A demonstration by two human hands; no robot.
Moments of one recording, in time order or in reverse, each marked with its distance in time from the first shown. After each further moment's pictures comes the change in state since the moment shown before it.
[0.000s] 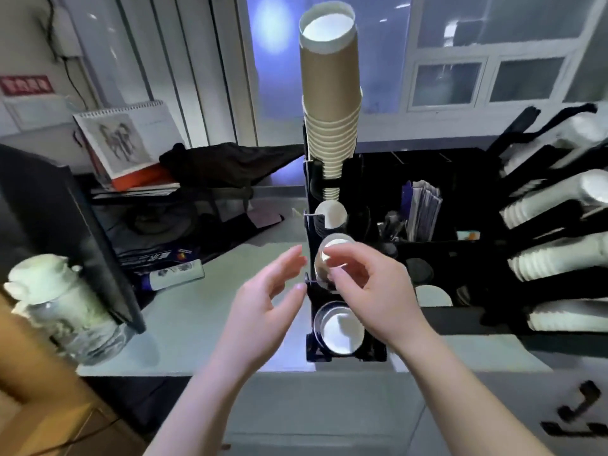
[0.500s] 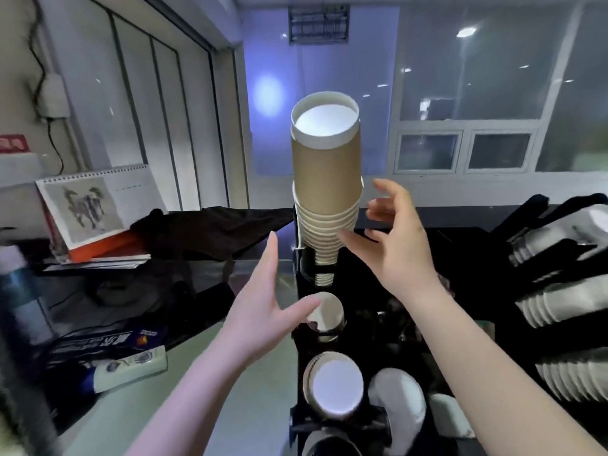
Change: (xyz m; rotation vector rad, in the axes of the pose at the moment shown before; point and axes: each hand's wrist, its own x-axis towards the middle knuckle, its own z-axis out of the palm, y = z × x) left_hand 0.172 -0.028 0.000 0.212 -0.026 0.117; right_hand 0.191 0.030 -0.038 0.086 0.257 -0.114
